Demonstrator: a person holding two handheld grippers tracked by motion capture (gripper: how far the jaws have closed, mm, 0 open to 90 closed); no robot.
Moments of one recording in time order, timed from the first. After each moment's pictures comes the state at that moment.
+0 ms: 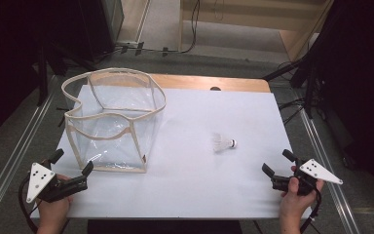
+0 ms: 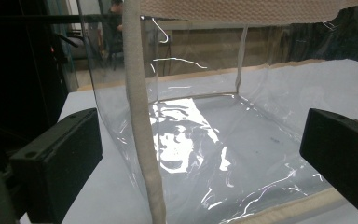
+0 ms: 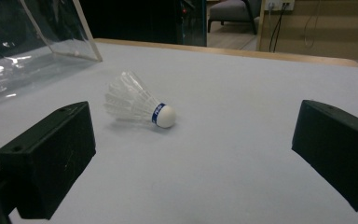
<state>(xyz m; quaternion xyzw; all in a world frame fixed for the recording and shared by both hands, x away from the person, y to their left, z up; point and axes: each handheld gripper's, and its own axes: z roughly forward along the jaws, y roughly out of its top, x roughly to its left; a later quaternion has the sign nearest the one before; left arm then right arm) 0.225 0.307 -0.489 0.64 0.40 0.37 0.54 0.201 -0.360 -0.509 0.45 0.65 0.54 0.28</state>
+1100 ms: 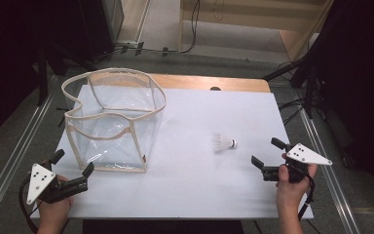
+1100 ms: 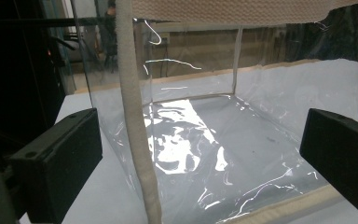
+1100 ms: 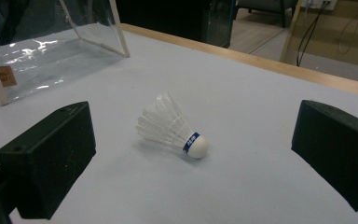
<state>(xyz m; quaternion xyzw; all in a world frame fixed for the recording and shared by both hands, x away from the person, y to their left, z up) 0.223 0.306 -0.490 0.65 0.39 0.37 0.54 0.228 -0.327 -0.465 0.40 0.71 0.52 0.26</state>
